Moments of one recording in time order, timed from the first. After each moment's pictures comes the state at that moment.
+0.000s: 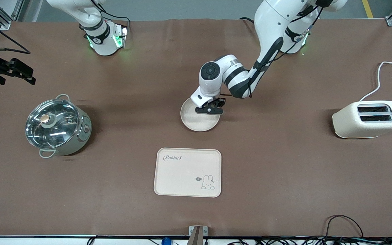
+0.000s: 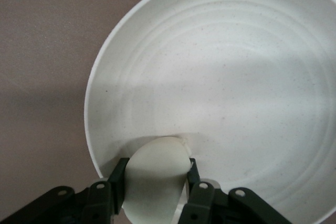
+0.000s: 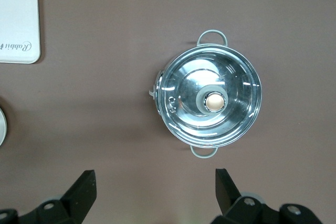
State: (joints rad) left arm -0.58 0.60 -0.30 -1.90 0.23 2.42 -0.90; right arm 0.09 -0.12 -0.10 -1.70 -0.03 1.56 -0.02
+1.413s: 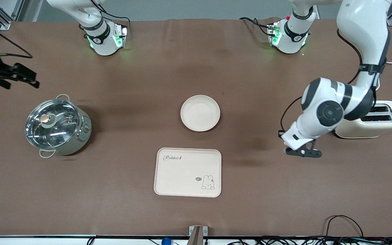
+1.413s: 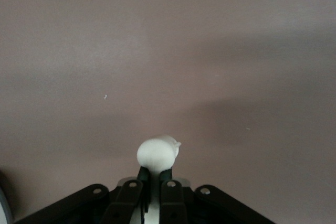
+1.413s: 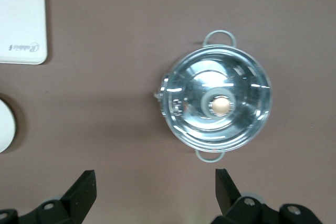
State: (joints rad) left arm 0.05 0.47 -0.29 -1.79 0.20 2.15 -0.22; right arm 0.04 -0.10 -0.12 -1.70 0.02 1.57 -0.08
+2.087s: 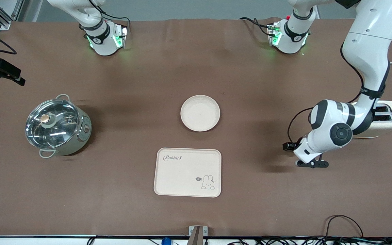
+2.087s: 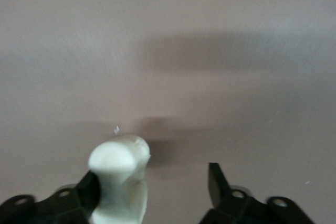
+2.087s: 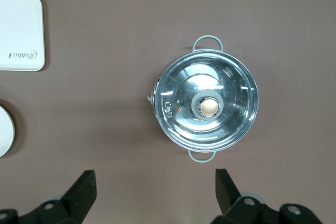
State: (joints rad) left arm 0.13 0.62 -0.30 -1.75 0.20 2.28 -0.20; right arm 0.02 -0.10 -0.10 -1.66 0.02 1.55 -0.07
